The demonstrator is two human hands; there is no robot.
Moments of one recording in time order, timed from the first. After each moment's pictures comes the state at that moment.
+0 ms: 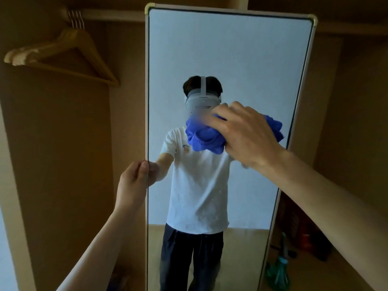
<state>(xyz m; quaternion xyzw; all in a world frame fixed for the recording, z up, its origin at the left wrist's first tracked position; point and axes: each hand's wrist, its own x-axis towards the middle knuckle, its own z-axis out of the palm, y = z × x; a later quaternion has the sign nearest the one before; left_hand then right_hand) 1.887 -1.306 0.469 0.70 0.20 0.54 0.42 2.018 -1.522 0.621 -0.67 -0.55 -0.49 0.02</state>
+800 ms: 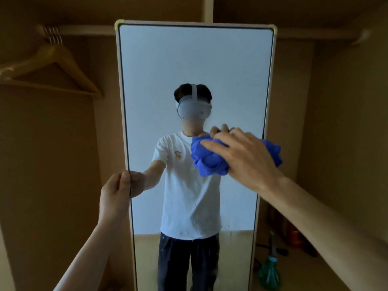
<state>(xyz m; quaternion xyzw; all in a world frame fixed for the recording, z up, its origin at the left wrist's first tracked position) 1.896 -1.311 0.465 0.67 0.24 0.56 0.42 2.052 -1.572 0.579 -0.68 -0.54 -0.50 0.04</state>
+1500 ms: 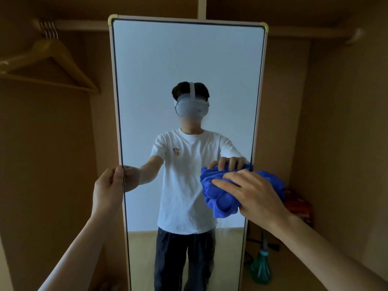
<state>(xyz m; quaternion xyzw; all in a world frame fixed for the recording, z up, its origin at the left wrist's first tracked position) 1.898 -1.309 0.461 0.67 0.26 0.56 0.39 2.088 -1.615 0.484 -0.67 -0.60 -0.43 0.10</state>
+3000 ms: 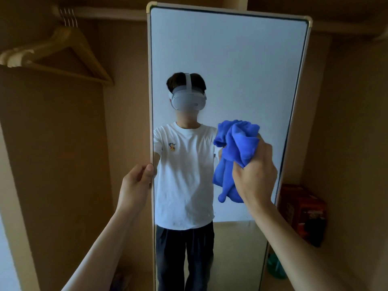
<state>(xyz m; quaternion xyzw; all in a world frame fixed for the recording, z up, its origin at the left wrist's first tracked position) 1.878 -1.288 0.461 0.71 0.18 0.47 0.50 2.020 -1.511 0.514 -0.73 -0.27 -0.43 0.46</state>
